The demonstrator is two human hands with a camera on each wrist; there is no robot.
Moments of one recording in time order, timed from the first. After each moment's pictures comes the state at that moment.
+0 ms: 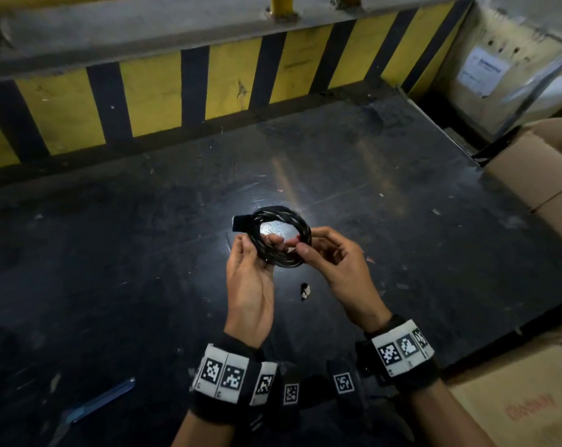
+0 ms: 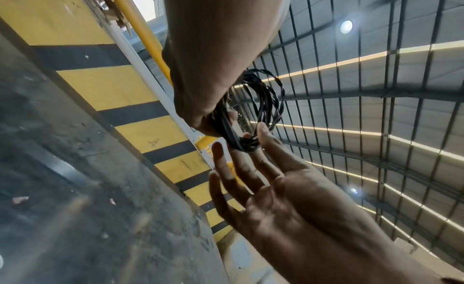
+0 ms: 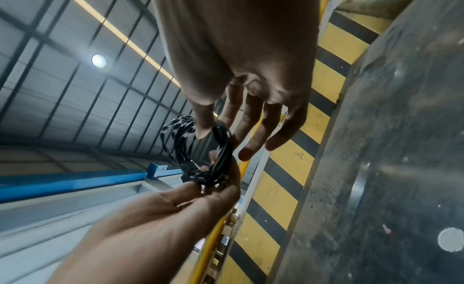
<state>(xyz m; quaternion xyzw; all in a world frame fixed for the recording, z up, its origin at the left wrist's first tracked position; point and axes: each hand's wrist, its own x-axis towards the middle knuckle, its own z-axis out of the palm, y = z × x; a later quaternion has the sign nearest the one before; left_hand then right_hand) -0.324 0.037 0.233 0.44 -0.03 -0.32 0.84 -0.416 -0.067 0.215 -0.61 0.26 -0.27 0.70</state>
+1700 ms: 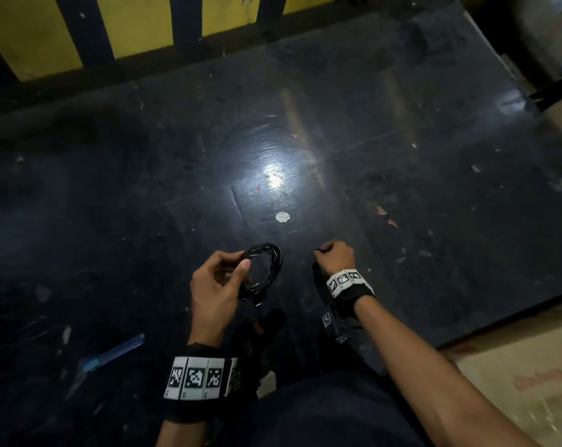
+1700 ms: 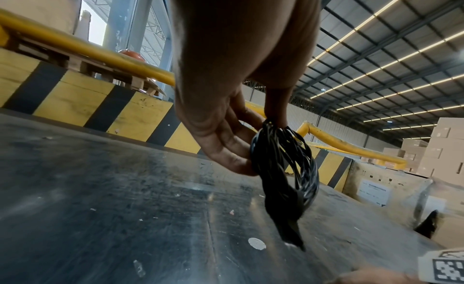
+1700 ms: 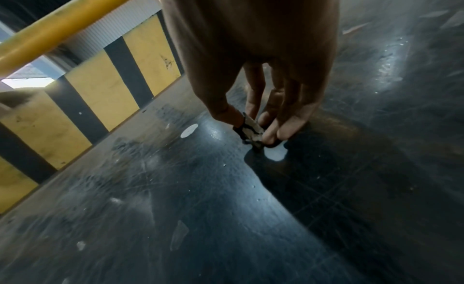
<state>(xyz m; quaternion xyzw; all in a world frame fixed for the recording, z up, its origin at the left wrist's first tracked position) -0.271 0.110 0.118 0.77 -0.10 -0.25 0.58 -0.375 -0.106 -0.009 -0.71 0.58 0.04 0.41</state>
